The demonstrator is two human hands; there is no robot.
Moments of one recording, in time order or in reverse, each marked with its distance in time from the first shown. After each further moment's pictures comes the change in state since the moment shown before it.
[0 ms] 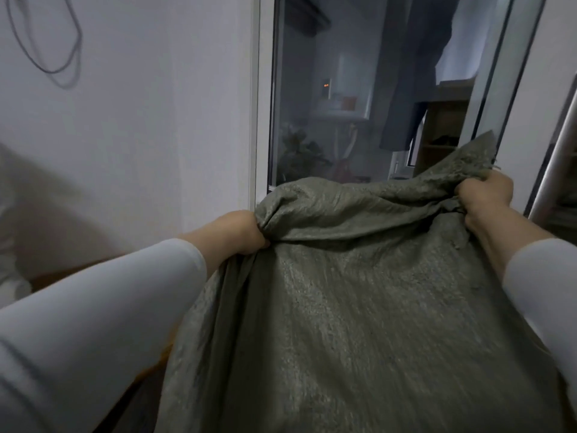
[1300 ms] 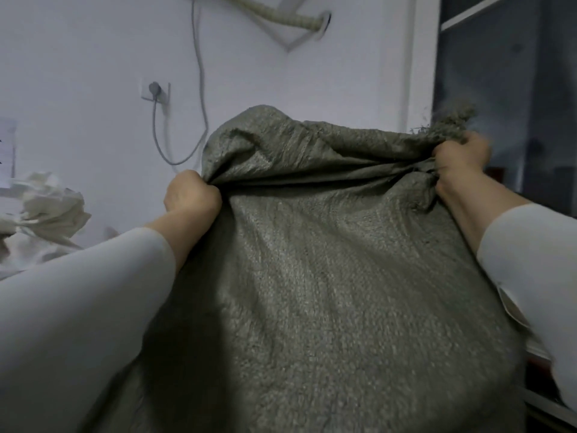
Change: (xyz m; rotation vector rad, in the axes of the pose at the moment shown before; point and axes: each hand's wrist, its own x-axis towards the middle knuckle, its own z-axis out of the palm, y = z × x) left_hand 0.283 -0.323 -0.194 -0.393 0.975 -0.473; right_hand 0.004 -0.206 0.519 0.552 -0.146 -0.240
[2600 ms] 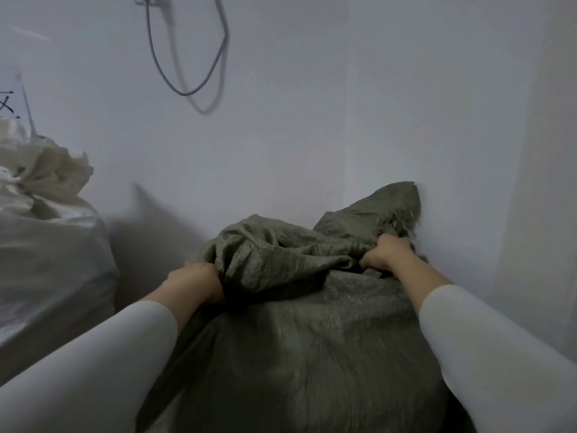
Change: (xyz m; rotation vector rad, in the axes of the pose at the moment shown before) left_hand 0.059 -0.168 0.278 1.001 -0.637 -0.360; right_hand -0.041 0.408 0.225 -1.039 -1.272 0.126
